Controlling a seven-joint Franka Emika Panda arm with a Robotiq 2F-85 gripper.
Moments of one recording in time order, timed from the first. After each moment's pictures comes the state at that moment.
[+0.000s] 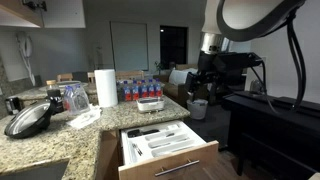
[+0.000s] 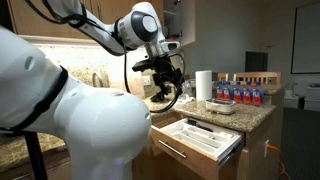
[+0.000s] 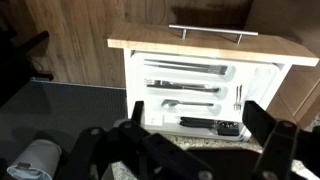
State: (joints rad) arm 0.10 -0.88 0.28 -2.79 0.05 2.20 0.33
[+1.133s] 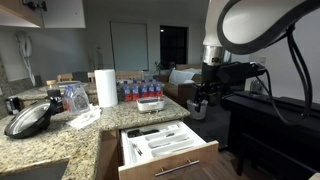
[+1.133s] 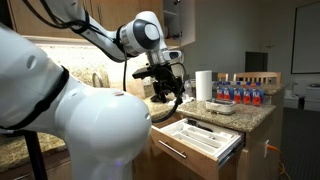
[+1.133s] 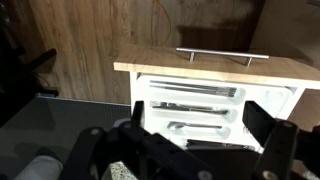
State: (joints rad) arm 0.09 -0.86 0.28 -2.84 0.05 2.19 0.33
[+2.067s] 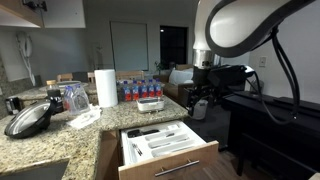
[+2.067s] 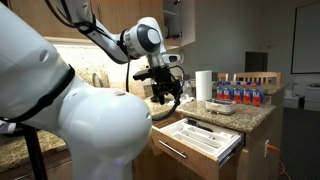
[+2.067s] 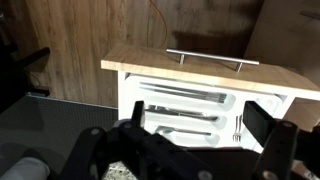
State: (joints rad) arm 0.11 -0.75 0.30 -2.79 0.05 2.22 0.32
